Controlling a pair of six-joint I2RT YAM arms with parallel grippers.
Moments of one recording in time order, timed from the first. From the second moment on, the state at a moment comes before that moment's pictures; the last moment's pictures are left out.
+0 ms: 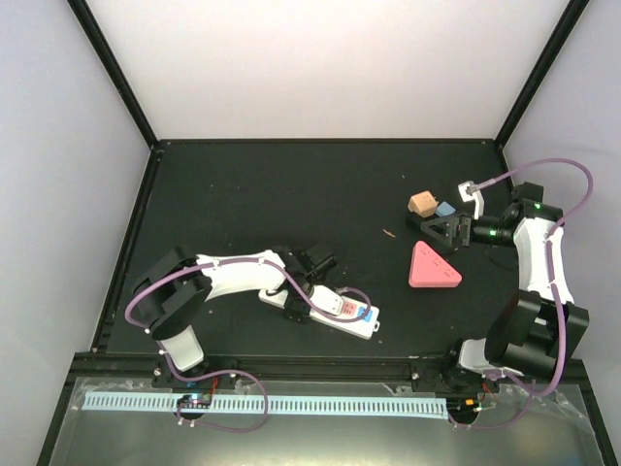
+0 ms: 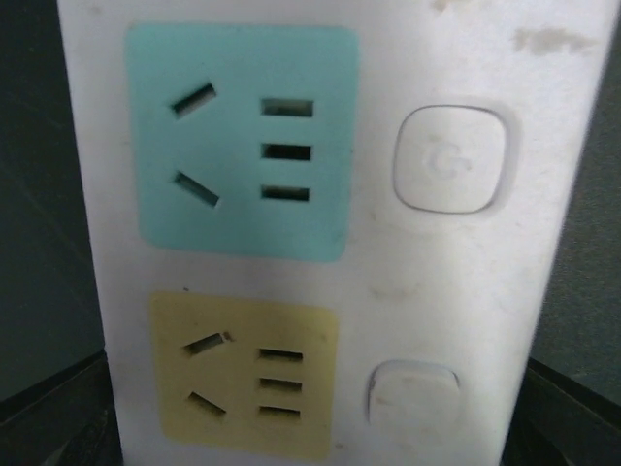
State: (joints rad) left arm -0.96 1.70 0.99 -0.65 0.06 0.90; right arm -0.34 1.37 1.12 -1.15 -1.16 -0.62
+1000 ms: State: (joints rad) left arm -0.32 1.64 1.07 -0.67 0.00 0.74; right arm -0.34 1.41 1.12 -1.22 -1.20 -0.69
